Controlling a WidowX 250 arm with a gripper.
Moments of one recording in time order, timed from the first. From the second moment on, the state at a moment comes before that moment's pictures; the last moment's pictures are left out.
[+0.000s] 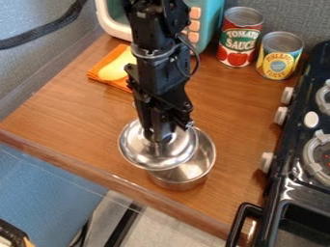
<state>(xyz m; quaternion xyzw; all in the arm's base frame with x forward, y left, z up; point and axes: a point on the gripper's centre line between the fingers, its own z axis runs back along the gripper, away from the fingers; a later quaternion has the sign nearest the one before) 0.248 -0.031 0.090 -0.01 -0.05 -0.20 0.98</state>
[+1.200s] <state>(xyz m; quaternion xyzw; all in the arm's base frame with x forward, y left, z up) 0.279 -0.047 0.055 -0.01 -0.07 -0.21 0.98</state>
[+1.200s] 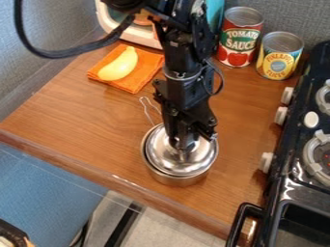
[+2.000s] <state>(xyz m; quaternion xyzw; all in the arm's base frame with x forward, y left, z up) 0.278 -0.045 0.055 0.00 -0.05 -0.19 0.98</state>
